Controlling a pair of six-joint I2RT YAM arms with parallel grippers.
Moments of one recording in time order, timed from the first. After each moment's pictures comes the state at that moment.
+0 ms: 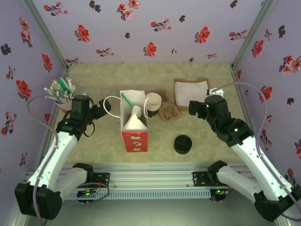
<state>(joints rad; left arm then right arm) -0.24 0.92 0.79 -0.57 -0.07 -0.66 0.52 0.84 0.99 -0.76 0.43 0.40</state>
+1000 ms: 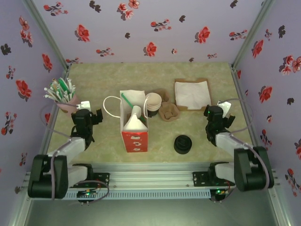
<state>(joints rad) -0.09 1.20 0.33 0.41 -0.30 -0.05 0.11 1.27 0.36 0.39 0.59 0.26</state>
